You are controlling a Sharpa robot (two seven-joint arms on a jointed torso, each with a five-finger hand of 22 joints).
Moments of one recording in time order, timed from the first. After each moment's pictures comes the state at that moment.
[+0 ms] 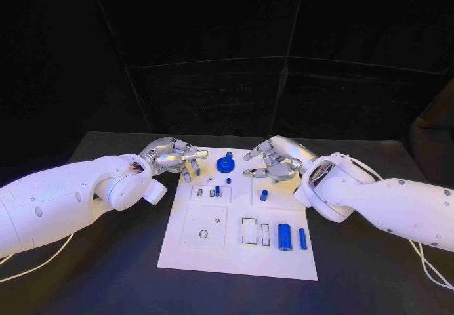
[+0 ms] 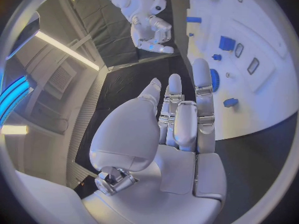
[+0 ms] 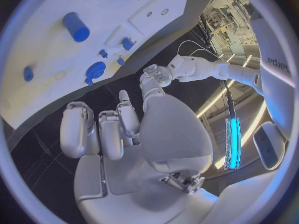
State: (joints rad) left arm 1.22 -0.86 -0.03 1.43 -0.39 -0.11 0.06; left_hand 1.25 0.02 -0.04 0.15 0.12 1.07 0.10 0.26 0.13 1.27 0.02 0.54 0.36 1.47 -0.04 1.36 1.29 0.18 1.40 0.05 0.67 0.37; right arm 1.21 -0.81 -0.03 1.62 -1.16 -0.45 -0.02; right_hand 1.33 -0.07 -0.04 0.14 0.30 0.96 0.16 0.08 0.07 1.39 0.07 1.30 1.31 1.47 -0.01 1.50 1.31 0.06 1.42 0.10 1.42 1.23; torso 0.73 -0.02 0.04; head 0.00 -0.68
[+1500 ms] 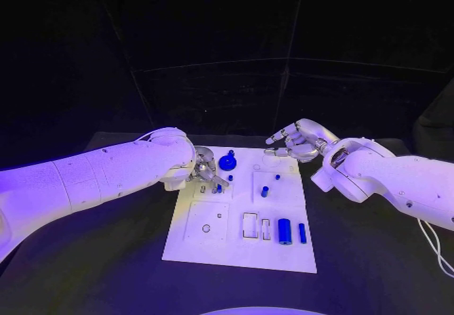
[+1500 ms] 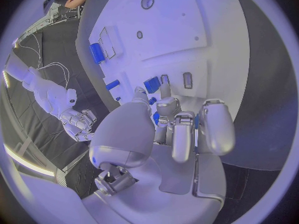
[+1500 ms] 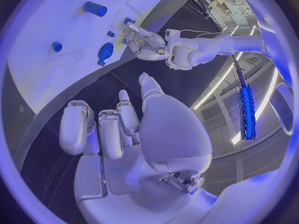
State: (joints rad) left arm 1.32 -0.56 -0.11 1.25 -1.05 0.22 -0.51; left_hand 1.16 0.06 -0.24 0.29 0.05 0.96 0.05 0.61 0.38 1.25 -0.02 1.13 0.94 1.47 -0.08 1.57 1.31 0.08 1.46 0.03 1.32 1.17; right arm 1.25 -0.83 -0.03 1.52 -0.90 -0.37 0.02; right_hand 1.33 -0.06 -0.05 0.13 0.33 0.96 0.16 0.08 0.07 1.38 0.07 1.28 1.31 1.47 -0.01 1.48 1.31 0.06 1.40 0.09 1.40 1.19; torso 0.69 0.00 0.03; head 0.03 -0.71
